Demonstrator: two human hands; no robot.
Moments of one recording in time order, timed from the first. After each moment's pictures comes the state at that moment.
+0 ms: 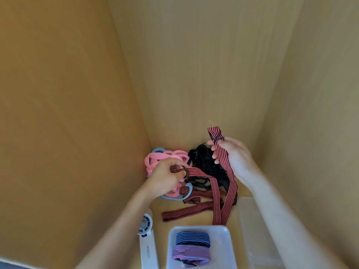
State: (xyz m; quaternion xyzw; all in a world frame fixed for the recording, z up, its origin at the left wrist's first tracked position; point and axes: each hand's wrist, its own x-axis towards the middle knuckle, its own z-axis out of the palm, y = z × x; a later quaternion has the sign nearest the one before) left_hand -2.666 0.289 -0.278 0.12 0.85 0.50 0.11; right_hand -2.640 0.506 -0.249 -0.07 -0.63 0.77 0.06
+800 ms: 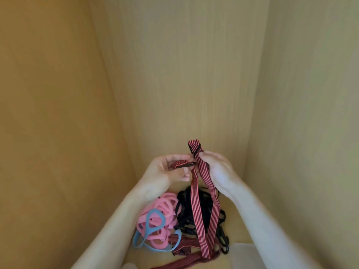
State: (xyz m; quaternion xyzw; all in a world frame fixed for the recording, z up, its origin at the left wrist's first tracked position) left_hand -2.688 0.327 -0.160 0.27 0.69 0.66 0.11; right_hand -2.666 0.505 -0.172 -0.02 -0.58 0.81 0.07
